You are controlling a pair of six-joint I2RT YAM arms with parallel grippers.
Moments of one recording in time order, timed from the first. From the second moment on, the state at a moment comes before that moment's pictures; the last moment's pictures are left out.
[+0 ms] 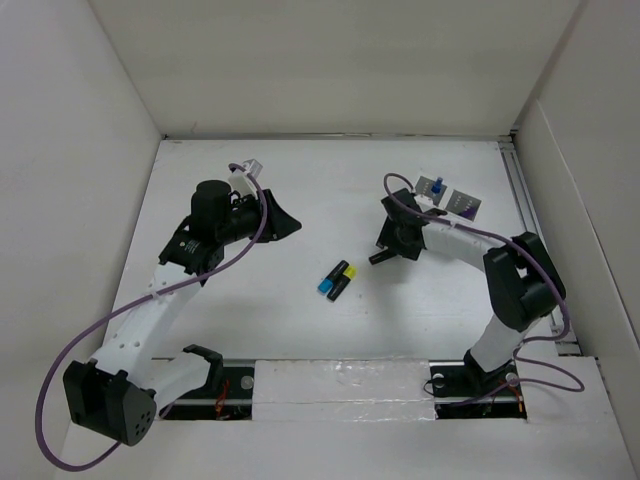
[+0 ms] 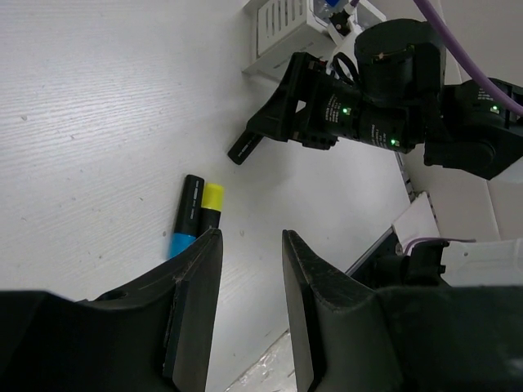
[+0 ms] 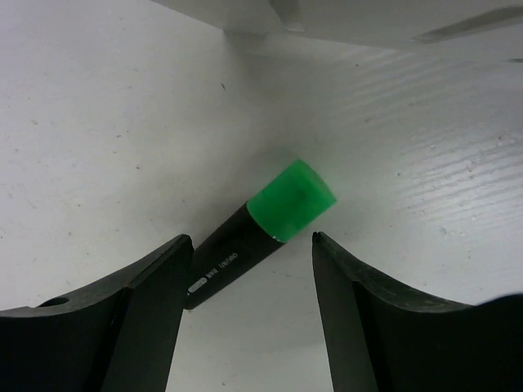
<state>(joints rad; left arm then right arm) -0.35 1.04 0.94 -0.33 0.48 -0.55 0.48 1.70 1.06 -0.46 0.29 0.83</state>
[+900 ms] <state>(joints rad) -0.35 1.03 0.94 -0.34 0.47 -0.54 0.53 1.76 1.08 -0.44 0.34 0.83</state>
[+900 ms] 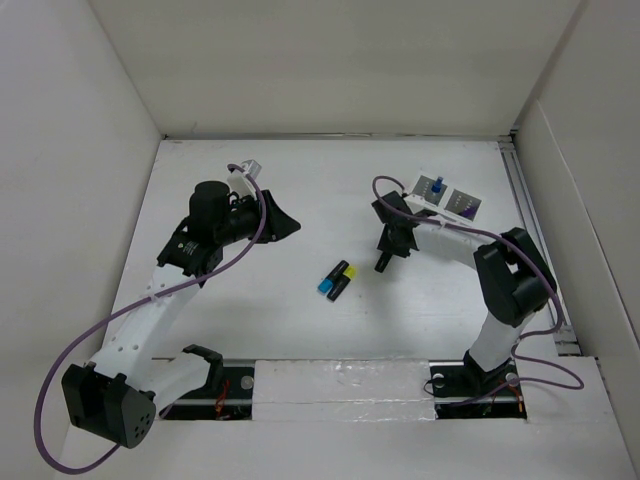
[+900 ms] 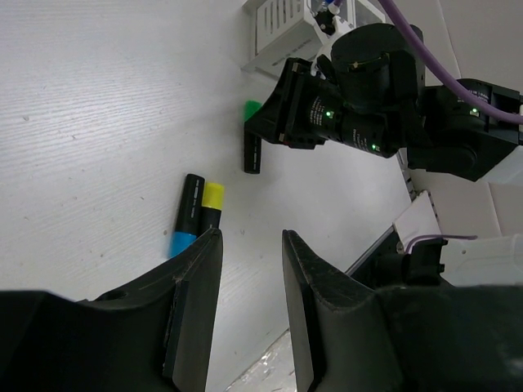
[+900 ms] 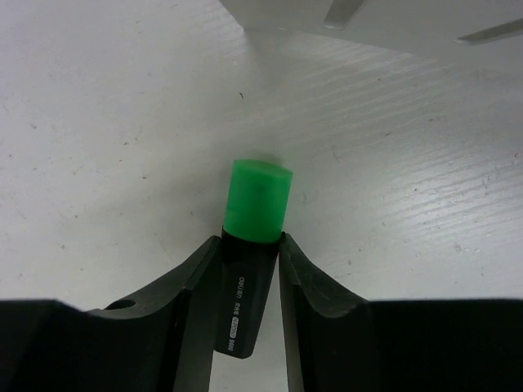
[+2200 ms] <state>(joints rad) -0.35 1.11 1.07 -0.34 0.46 -0.58 0.00 1.33 1.22 -0.37 0.23 0.56</state>
